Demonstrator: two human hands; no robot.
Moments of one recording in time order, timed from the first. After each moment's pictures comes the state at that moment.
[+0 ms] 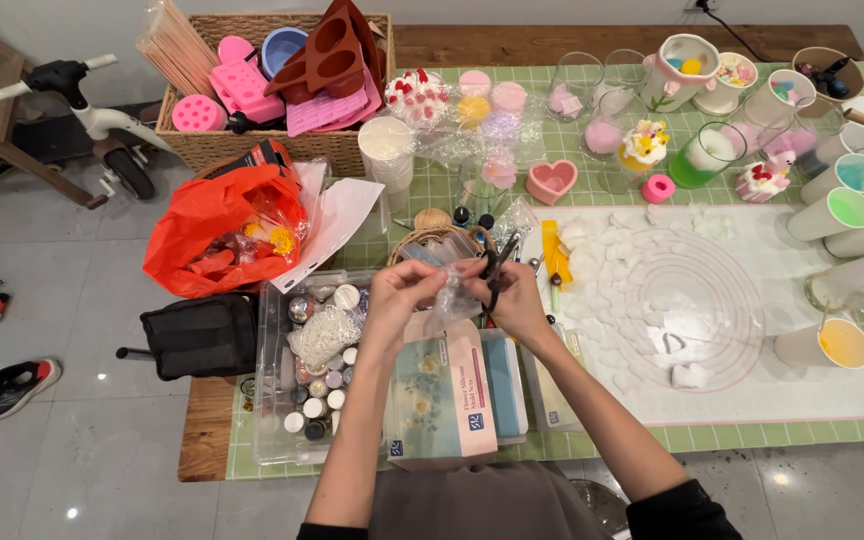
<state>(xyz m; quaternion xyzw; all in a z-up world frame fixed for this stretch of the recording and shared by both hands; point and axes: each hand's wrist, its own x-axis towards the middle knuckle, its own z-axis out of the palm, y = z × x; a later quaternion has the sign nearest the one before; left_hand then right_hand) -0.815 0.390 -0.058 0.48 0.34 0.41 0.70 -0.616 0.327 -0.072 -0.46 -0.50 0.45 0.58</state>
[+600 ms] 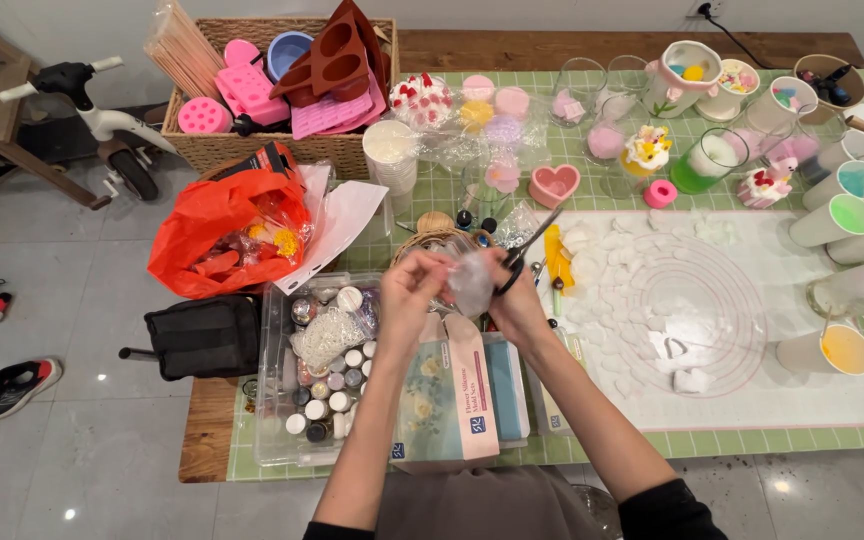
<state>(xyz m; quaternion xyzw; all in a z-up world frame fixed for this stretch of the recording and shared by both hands) -0.799 0.381 -0.039 0.47 0.26 0.51 0.67 -0.609 0.347 -0.098 -0.33 -0.20 0.61 0.69</state>
